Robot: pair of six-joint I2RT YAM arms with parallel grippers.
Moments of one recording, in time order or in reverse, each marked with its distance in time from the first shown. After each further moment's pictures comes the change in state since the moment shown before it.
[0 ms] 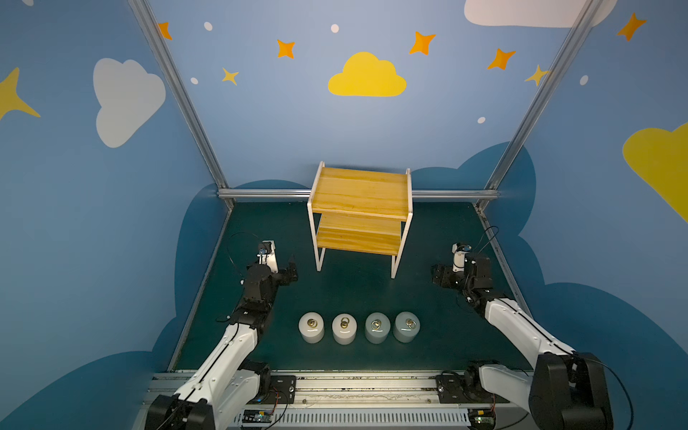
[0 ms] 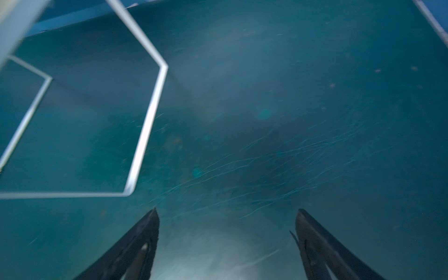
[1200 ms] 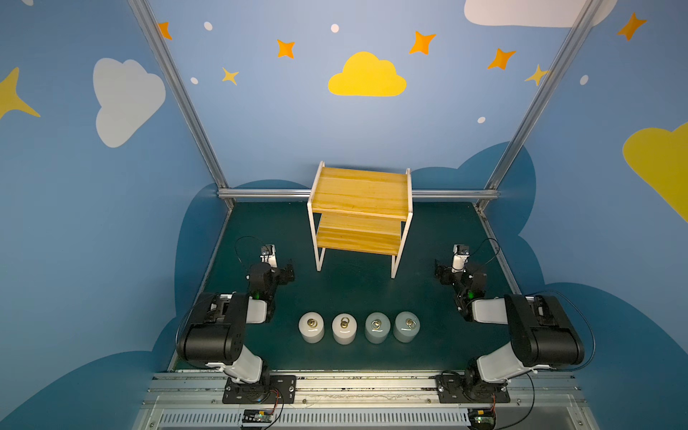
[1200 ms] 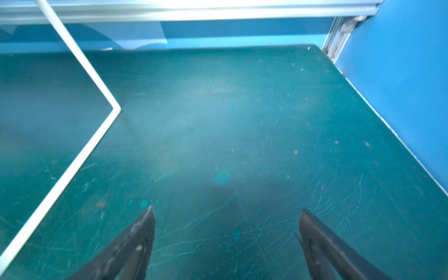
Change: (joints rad) left arm 0.136 0.598 -0.034 0.552 0.122 0.055; right arm -0.052 0.357 -0.199 0.873 0.060 -0.184
